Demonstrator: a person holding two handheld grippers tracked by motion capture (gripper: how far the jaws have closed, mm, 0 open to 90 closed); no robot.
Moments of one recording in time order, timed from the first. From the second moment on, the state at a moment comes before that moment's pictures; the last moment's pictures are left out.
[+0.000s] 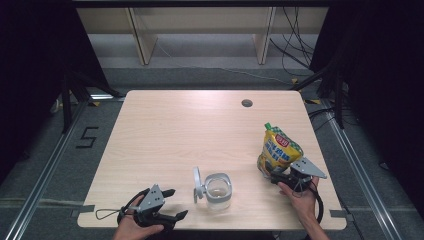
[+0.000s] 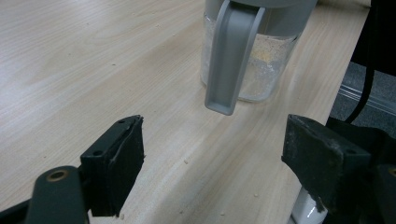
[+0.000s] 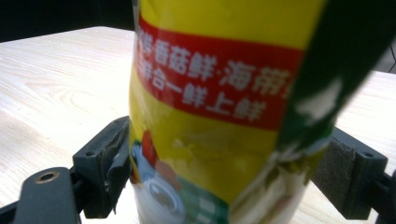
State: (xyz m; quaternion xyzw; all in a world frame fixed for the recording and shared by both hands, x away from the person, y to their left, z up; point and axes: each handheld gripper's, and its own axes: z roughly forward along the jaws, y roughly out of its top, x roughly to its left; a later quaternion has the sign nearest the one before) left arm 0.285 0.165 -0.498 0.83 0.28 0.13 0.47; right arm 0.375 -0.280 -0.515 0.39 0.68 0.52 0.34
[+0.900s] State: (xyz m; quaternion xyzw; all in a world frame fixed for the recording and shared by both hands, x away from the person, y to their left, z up) left arm 0.283 0.165 -0.497 0.82 0.29 0.11 0.48; right arm 0.381 -0.273 -0.510 0.40 0.68 0.52 0.33
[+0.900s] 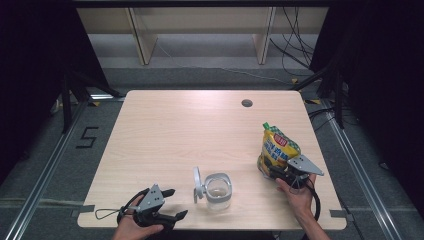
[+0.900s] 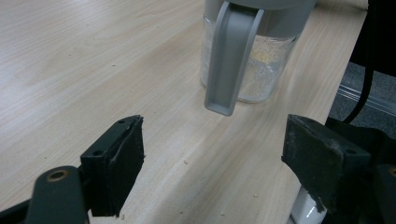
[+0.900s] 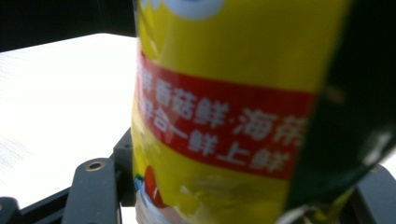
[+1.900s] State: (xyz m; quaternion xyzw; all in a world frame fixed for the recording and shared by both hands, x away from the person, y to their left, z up) left arm 0.284 0.166 -0.497 0.83 0.28 0.12 0.47; right arm 0.310 -0.254 -0.457 0.26 0.74 0.47 0.40
